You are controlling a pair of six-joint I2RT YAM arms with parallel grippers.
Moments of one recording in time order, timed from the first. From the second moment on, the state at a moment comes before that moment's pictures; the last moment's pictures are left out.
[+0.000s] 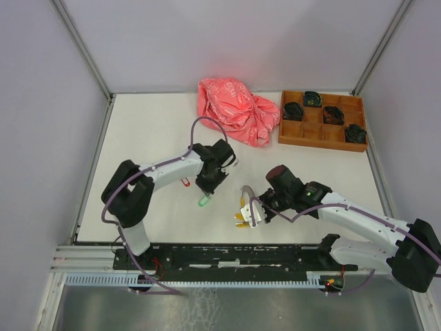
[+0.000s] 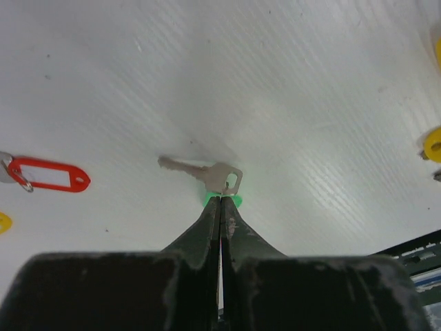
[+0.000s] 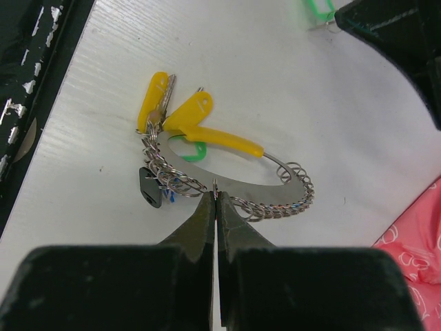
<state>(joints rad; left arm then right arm) -0.76 1.73 1.20 -0.84 -0.02 -0.04 0.83 1.09 0.69 -0.54 -0.44 -1.18</state>
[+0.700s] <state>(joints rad) -0.75 1.76 1.19 -0.59 -0.04 -0.03 0.84 1.10 0.70 -0.56 -0.44 -1.18</state>
